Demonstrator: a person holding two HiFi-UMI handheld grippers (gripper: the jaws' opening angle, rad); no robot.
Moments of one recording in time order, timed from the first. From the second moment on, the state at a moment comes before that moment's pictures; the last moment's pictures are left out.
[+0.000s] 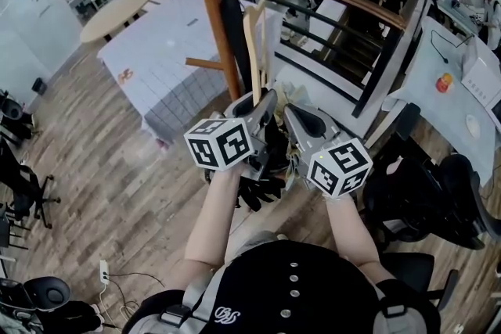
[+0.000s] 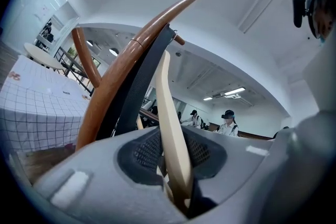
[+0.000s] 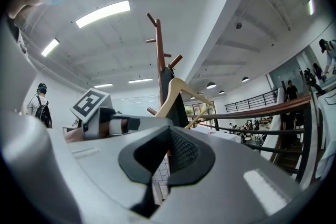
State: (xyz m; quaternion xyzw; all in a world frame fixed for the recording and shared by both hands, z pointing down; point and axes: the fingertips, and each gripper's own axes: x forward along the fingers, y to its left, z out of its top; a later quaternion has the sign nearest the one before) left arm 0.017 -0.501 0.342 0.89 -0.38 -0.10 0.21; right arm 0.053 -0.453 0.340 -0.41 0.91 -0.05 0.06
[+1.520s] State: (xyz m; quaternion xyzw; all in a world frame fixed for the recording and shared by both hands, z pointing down) left arm 0.008 -0.396 0.372 0.89 -0.44 -0.08 0.10; right arm 0.074 -0.397 0.374 -0.43 0.90 -0.09 0.05
